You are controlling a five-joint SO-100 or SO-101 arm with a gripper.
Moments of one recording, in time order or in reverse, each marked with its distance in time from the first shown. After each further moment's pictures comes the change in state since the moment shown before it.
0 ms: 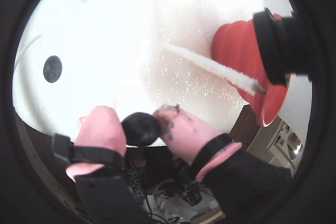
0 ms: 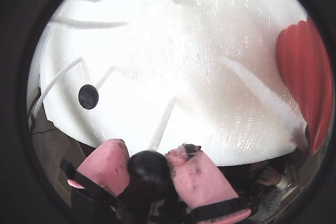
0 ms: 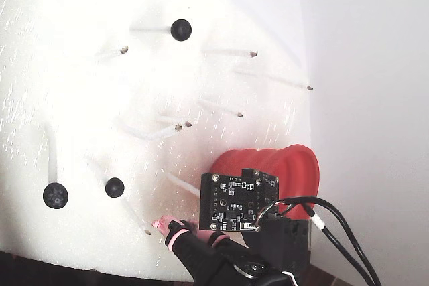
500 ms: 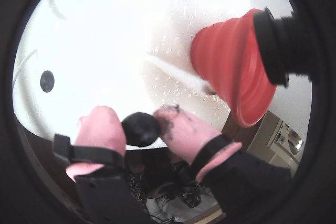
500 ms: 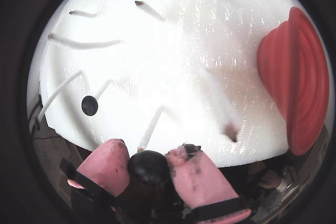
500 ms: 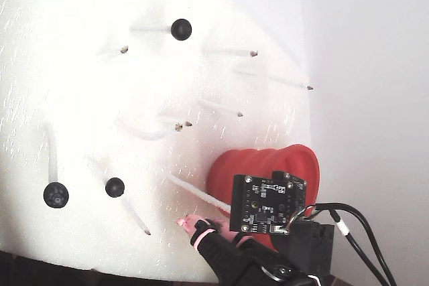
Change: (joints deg) arm 3.3 8.0 0.3 3.8 -1.6
